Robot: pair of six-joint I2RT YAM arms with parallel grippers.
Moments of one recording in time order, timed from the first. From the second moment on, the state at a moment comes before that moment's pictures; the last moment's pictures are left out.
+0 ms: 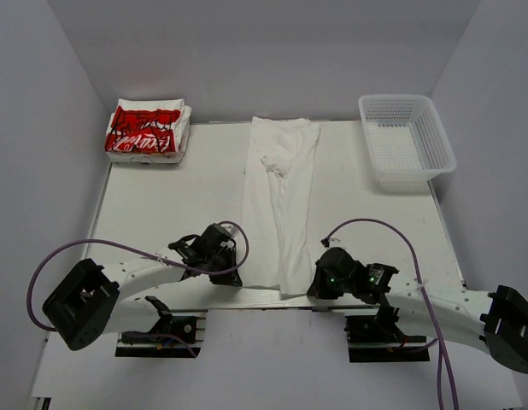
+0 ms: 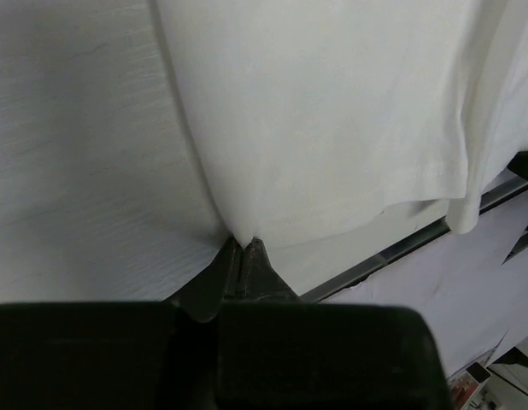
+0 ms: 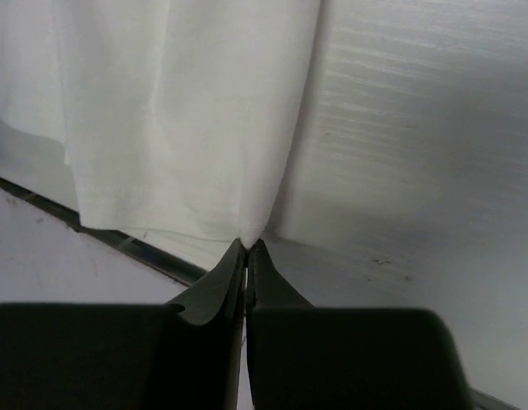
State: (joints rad) left arm -0.76 1.23 0.47 -0.29 0.22 -0.73; right arm 1.04 0.90 0.31 -0.36 0.05 0.94
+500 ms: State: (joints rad) left arm -0.82 1.10 0.47 -0.42 0.19 -0.82; right arm 1.07 0.92 0.40 -0.40 -0.11 0.90
